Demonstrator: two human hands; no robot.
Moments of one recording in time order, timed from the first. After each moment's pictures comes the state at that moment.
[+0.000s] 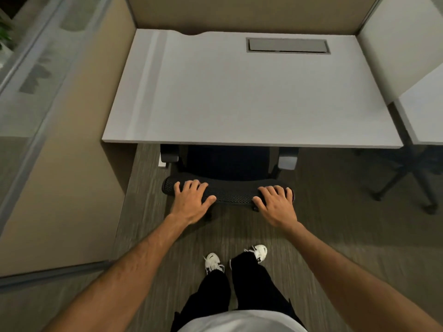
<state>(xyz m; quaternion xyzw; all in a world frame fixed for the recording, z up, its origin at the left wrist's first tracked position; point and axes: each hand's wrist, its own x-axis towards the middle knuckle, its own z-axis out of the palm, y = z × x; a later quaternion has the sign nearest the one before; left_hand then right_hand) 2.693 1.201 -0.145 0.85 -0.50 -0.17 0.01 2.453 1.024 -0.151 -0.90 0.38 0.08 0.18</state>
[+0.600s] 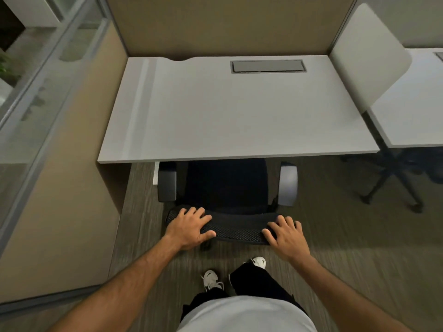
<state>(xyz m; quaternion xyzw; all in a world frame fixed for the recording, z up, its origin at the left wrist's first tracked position) 2.673 1.230 -0.126 0.73 -0.64 -0.20 -0.10 2.370 1.064 -0.140 -0.91 0.40 0.10 0.09</state>
